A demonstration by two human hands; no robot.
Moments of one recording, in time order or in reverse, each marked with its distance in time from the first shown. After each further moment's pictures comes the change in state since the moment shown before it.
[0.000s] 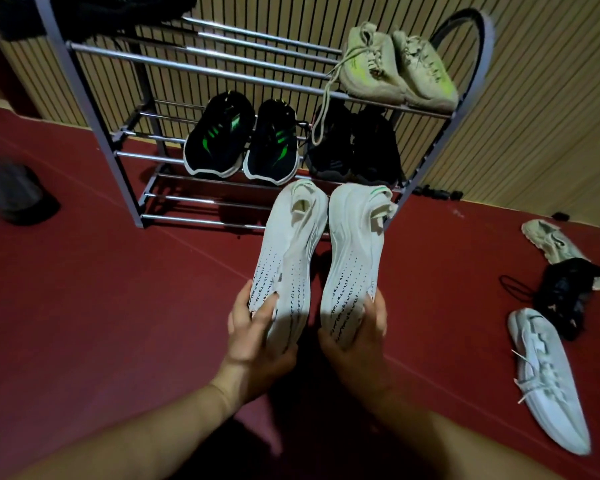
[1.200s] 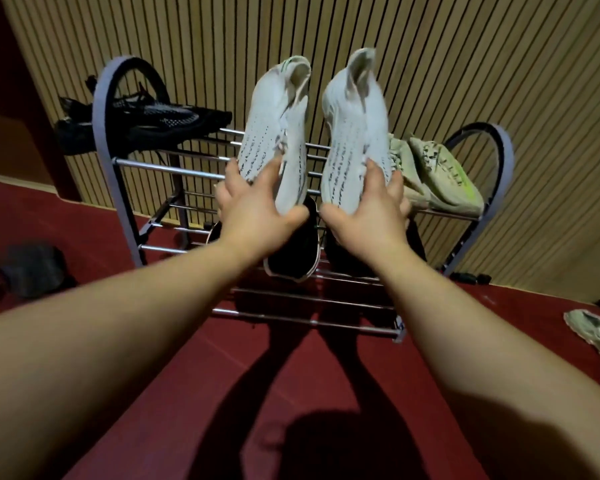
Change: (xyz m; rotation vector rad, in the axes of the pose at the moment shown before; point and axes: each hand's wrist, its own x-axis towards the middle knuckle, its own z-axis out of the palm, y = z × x) left_hand 0.192 0.202 -0.060 0.601 0.286 0.281; right_hand 0.226 -0.199 -0.030 -0.204 0.043 -0.129
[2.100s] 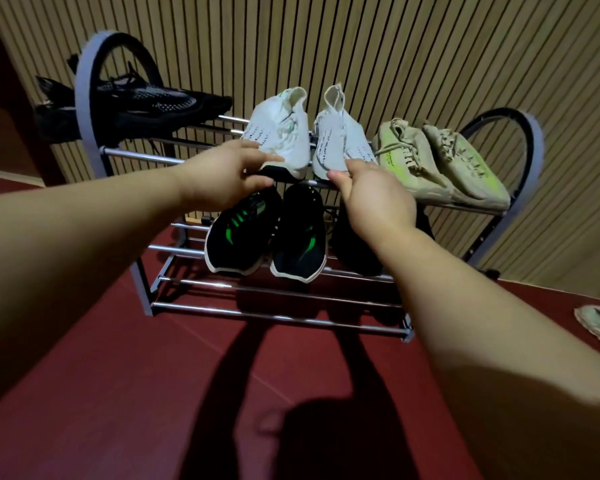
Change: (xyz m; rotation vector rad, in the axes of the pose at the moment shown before) left_hand 0.068 -0.038 -0.039 0.246 -0.376 0.343; right_hand 0.042 0.001 0.024 -0.399 -0.003 -0.242
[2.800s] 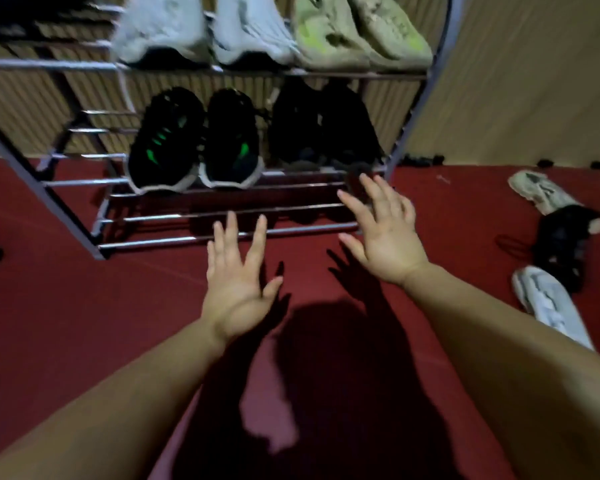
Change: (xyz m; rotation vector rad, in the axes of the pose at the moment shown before) left_hand -0.141 0.056 0.214 -0.062 -0.054 -0.062; right_hand -0.184 0.140 0.067 -0.190 -0.081 -0.118
